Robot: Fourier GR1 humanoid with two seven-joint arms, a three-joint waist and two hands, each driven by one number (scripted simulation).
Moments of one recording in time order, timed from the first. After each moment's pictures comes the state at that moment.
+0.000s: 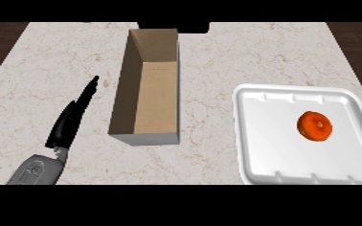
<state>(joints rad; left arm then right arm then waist) -0.17 0.44 -0.28 -1.31 0.03 0.19 -0.04 0.74 0.00 -0.09 -2.09 0.87 -0.47 0.00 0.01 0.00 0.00</state>
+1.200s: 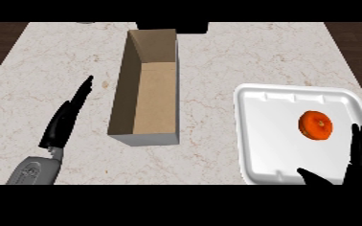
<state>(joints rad) -0.14 0.36 -0.12 -1.32 -0.09 0.07 -0.05 0.33 -0.03 -0.14 -1.81 1.07 -0.38 0.18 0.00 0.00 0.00</state>
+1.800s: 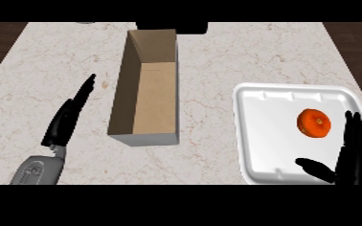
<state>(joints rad) -0.14 0.30 -0.06 -1.34 -0.16 0.02 -0.02 0.20 -0.06 -0.19 -1.67 1.09 -0.37 0.21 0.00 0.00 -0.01</state>
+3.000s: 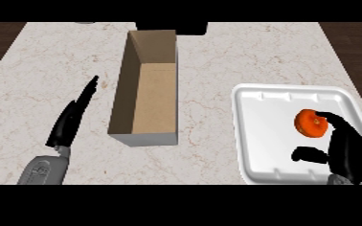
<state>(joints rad) -0.14 0.24 -0.01 -1.31 -0.23 -0.01 -0.05 0.04 -0.13 -0.23 -1.42 1.07 -0.44 0.12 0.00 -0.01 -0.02</state>
